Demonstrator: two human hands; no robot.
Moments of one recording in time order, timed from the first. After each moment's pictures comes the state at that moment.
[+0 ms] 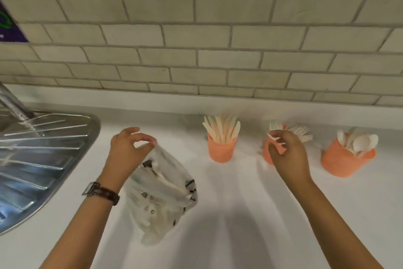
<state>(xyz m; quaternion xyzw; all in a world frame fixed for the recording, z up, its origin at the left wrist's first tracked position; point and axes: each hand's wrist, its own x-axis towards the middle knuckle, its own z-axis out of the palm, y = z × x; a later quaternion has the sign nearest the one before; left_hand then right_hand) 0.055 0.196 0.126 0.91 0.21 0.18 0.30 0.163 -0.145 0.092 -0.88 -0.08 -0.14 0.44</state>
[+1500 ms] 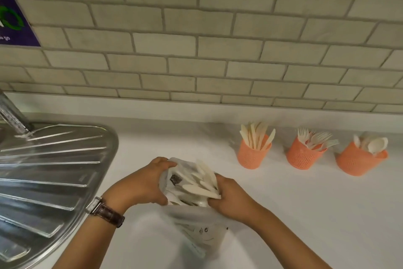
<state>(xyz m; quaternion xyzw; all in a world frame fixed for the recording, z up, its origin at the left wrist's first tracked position) 0.006 0.305 0.140 0.93 0.01 -0.21 0.29 0.048 0.074 0.087 -0.88 -0.26 0.17 0.37</state>
